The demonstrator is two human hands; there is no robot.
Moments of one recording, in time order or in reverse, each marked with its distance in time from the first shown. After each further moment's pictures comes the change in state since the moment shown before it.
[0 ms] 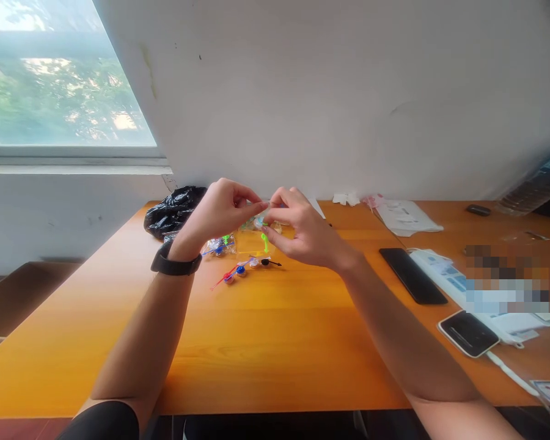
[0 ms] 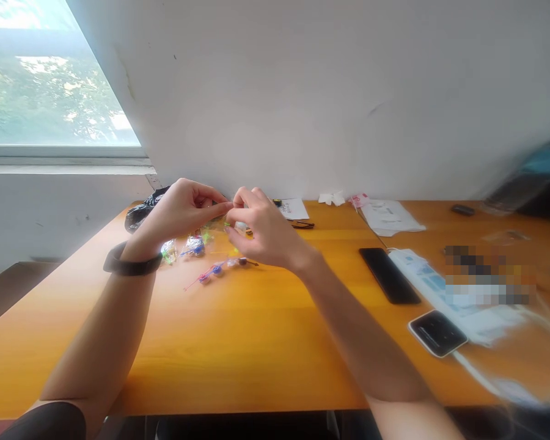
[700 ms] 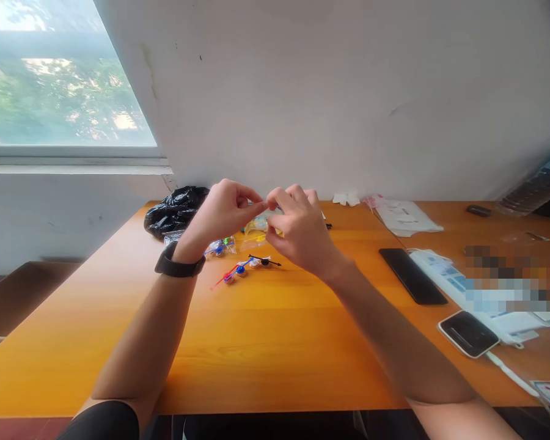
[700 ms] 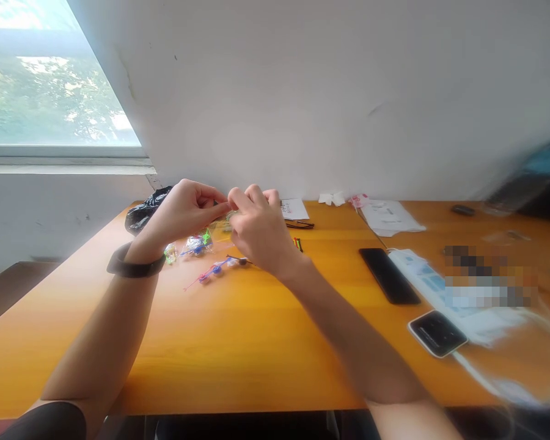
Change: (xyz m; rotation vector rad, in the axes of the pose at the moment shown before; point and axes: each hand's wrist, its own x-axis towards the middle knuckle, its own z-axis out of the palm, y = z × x) left_hand -0.001 0.004 0.005 -0.019 0.021 -0.042; right_hand 0.000 -0.001 0.018 -0.381 0.064 -0.003
